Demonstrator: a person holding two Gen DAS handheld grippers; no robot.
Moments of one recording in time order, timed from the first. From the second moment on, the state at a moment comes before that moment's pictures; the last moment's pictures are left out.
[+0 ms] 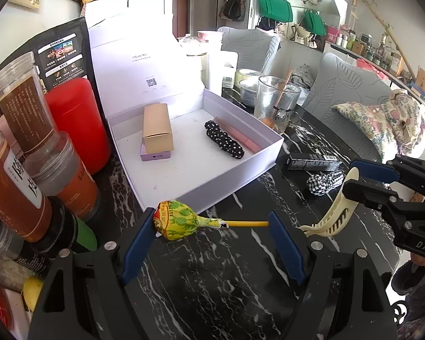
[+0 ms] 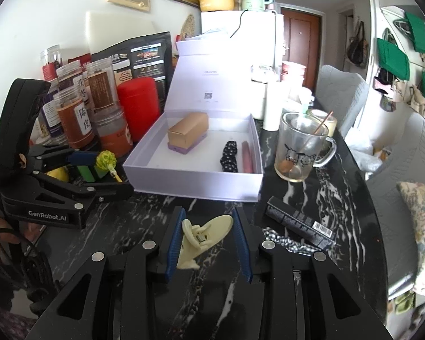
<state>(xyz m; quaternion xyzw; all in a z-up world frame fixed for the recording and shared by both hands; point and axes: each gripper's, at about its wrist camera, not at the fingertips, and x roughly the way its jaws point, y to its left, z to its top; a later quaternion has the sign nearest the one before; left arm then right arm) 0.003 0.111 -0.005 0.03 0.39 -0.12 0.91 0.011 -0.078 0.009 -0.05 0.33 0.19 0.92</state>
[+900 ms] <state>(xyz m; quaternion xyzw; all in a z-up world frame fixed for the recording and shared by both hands) 0.058 0.126 0.027 0.03 0.38 -0.10 0.92 0.062 -0.061 0.050 -0.07 0.29 0.19 0.94</state>
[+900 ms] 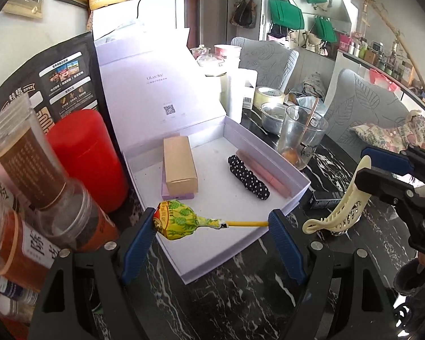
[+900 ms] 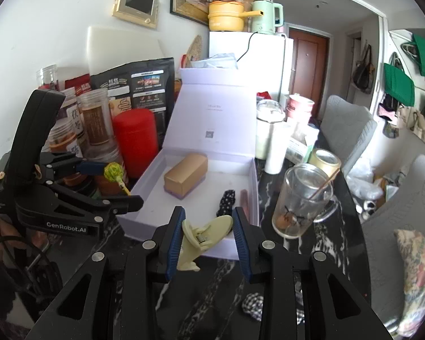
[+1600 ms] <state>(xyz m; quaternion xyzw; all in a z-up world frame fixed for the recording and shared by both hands) 0.132 0.135 0.029 0.02 0.38 -0.08 0.92 0.142 -0.056 0.047 -0.08 0.28 0.18 0.94</state>
